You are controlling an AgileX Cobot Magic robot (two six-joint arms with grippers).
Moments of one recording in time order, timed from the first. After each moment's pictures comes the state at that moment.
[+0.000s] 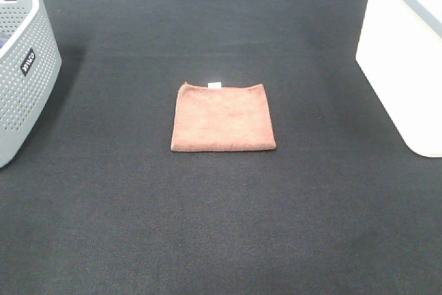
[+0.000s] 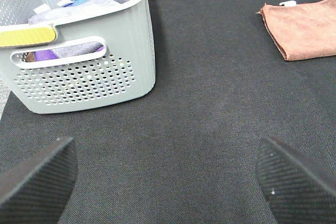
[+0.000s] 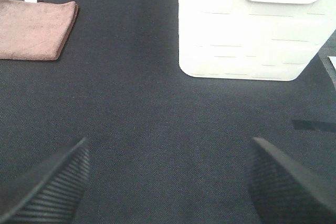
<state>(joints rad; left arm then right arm) -0.01 0.00 -0.51 -0.06 1.06 0.12 0.02 0.00 -0.50 0.01 1.07 -0.04</state>
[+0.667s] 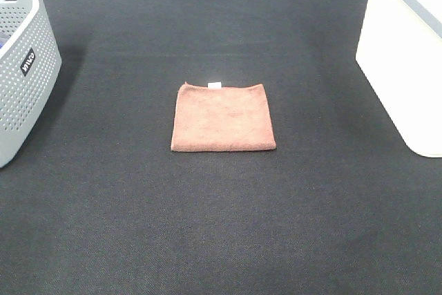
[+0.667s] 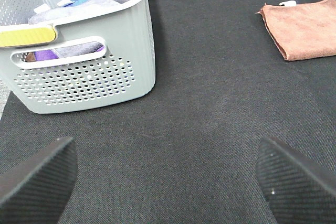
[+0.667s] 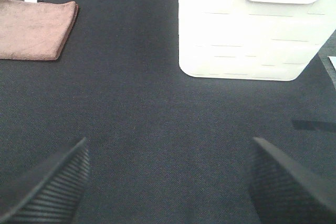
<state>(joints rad) -0.01 0.00 -0.51 -0.06 1.06 0.12 0.02 0.00 -0.50 0.01 1.07 -0.04</state>
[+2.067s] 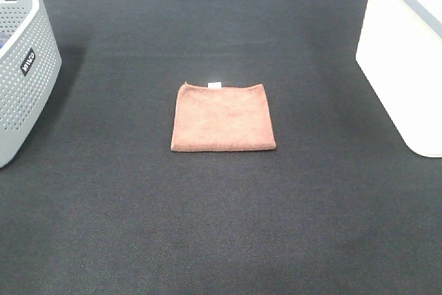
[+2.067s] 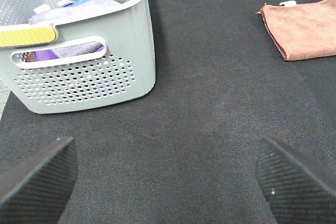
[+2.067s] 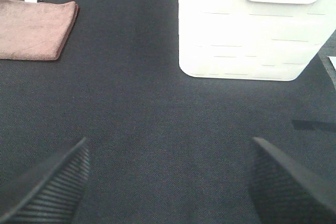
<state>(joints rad) -0.01 0.00 -0.51 -0.06 1.06 0.12 0.02 0.00 -0.50 0.01 1.07 -0.04</state>
